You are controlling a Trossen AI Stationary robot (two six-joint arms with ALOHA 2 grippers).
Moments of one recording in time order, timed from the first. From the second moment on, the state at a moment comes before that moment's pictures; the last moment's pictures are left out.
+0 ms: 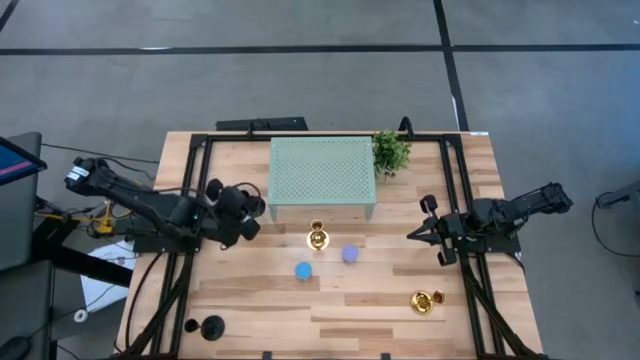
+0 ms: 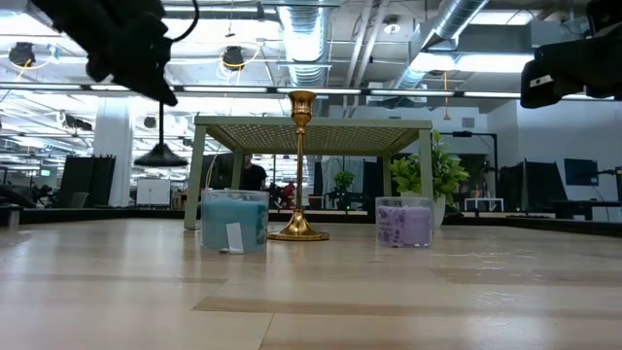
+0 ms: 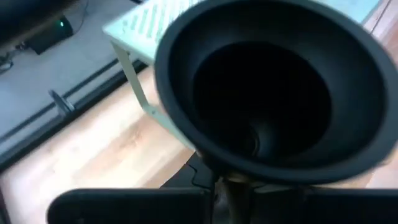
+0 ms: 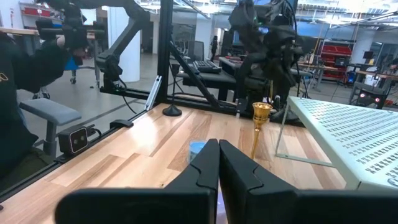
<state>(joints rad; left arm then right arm) -0.36 0.83 0.70 -0.74 -0.93 -0.71 0.32 0.01 0.01 0.03 0.08 -0.10</state>
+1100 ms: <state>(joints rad) 0.25 0.98 1.27 -0.67 -0.49 -0.07 0.32 0.01 0.01 0.03 0.08 -0.10</state>
